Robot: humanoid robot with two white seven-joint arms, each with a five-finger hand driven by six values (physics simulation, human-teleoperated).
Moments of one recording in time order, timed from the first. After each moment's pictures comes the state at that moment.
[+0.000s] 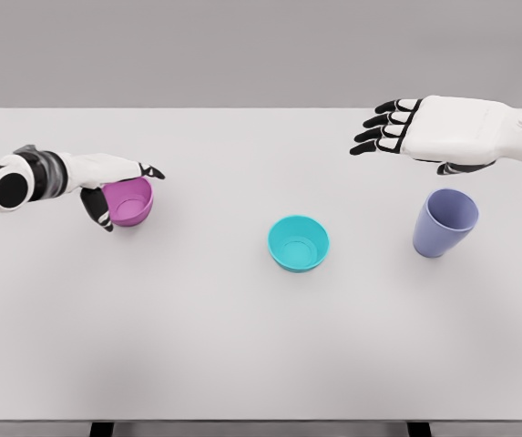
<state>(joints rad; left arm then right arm) -0.93 0.83 -1.10 -1.56 -0.20 0.21 -0.61 -0.79 -0.96 0.61 -1.71 0.37 -0.61 0.61</state>
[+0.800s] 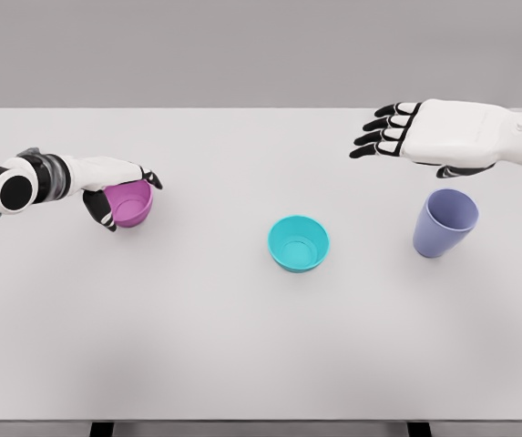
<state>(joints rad) -0.92 0.82 -1.10 -1.54 -0.21 0.21 -0.61 -0.78 -0.96 0.61 -1.71 0.37 -0.61 0.61</state>
